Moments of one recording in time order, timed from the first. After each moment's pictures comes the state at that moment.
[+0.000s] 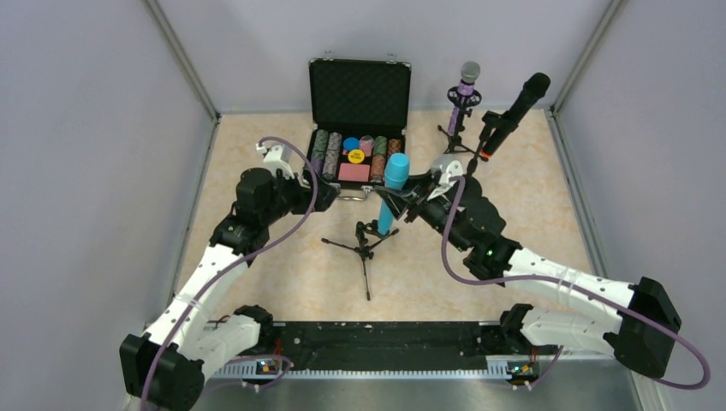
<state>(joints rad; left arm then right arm) -0.32 0.96 0.80 -0.19 0.26 -0.50 0.92 1.05 0.70 0.59 0.09 0.15</state>
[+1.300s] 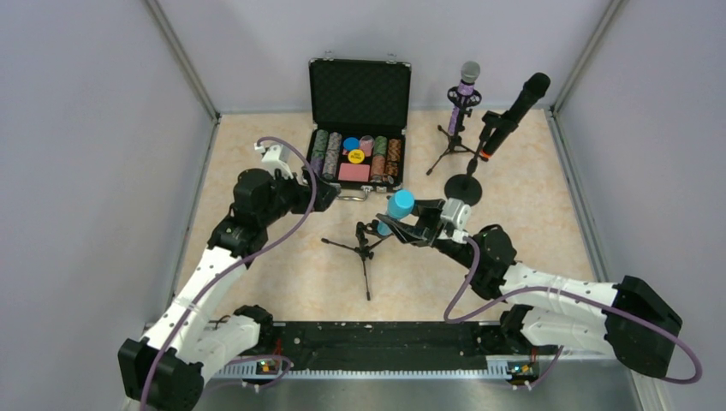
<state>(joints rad) -0.32 0.94 0.80 -0.18 0.27 -0.50 0.93 1.05 0.42 1.09 -0.19 -0.10</state>
